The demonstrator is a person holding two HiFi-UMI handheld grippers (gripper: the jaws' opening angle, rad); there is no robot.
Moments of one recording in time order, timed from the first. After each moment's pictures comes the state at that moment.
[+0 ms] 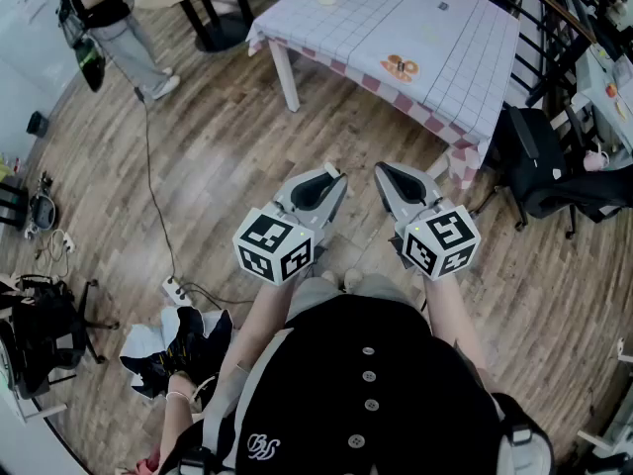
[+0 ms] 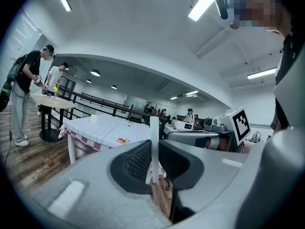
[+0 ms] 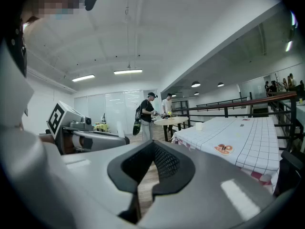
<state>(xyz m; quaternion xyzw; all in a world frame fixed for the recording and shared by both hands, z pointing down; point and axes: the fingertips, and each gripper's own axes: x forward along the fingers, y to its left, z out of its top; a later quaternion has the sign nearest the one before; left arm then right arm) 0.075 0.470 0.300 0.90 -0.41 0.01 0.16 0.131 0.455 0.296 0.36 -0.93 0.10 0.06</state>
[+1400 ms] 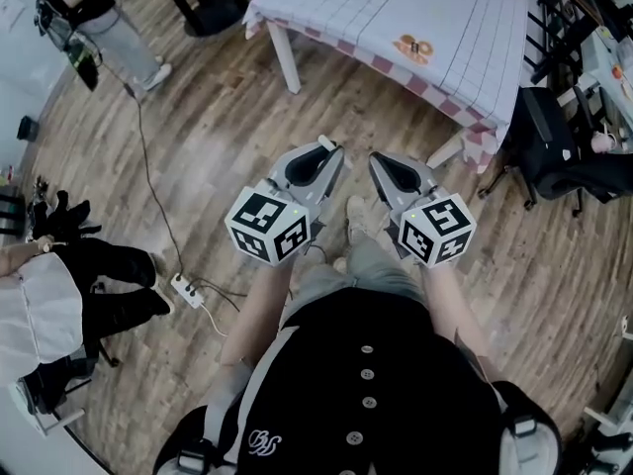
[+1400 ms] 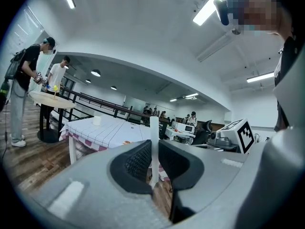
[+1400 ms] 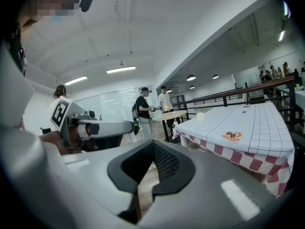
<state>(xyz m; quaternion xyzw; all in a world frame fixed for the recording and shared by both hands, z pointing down) 0.014 0.413 0.314 0.90 -0.40 -0.01 0.16 0.072 0.419 0.344 0.37 -0.92 0.15 0.07</state>
